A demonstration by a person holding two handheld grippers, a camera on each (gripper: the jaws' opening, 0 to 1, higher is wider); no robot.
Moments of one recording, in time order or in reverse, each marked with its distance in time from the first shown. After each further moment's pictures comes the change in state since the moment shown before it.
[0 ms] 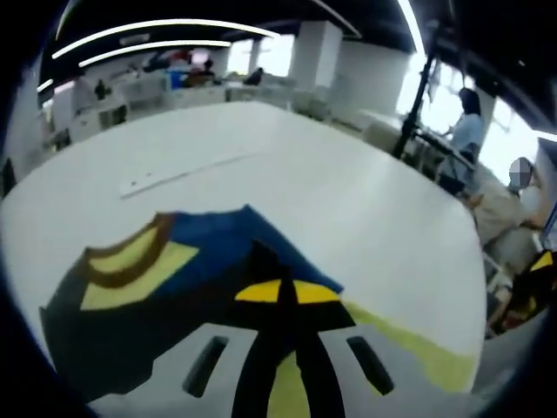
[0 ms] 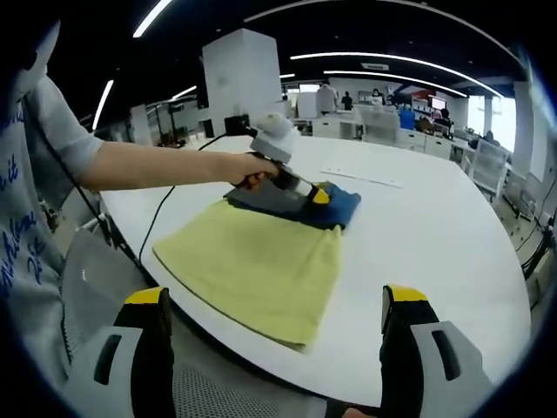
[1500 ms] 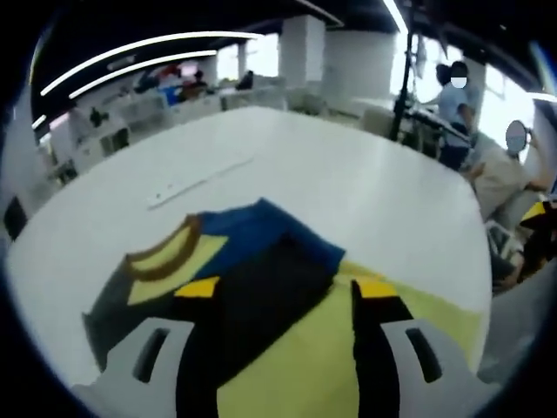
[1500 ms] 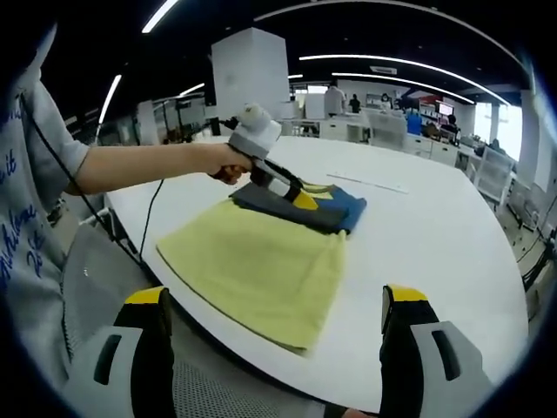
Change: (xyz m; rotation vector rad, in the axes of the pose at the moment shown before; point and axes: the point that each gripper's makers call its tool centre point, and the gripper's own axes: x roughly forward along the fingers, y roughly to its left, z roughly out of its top) left arm -0.063 0.013 -0.012 0.123 0.005 0.049; right arm 0.001 0.007 0.005 -0.042 -0.001 0.024
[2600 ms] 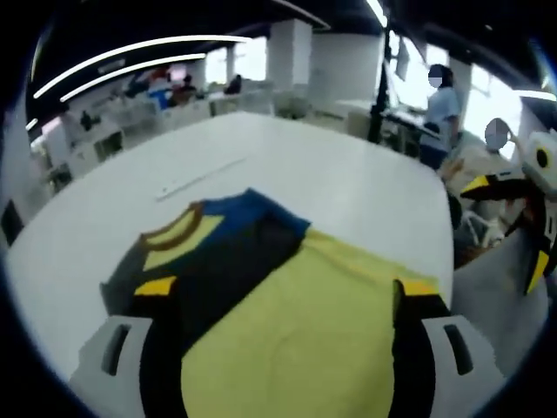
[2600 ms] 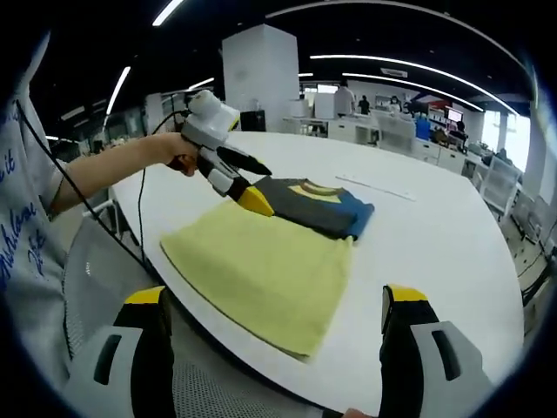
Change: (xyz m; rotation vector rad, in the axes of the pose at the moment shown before) left arm -0.080 -0.027 -0.020 0.027 -0.039 -0.070; right arm 0.005 0.006 0.008 -0.048 0.017 0.024
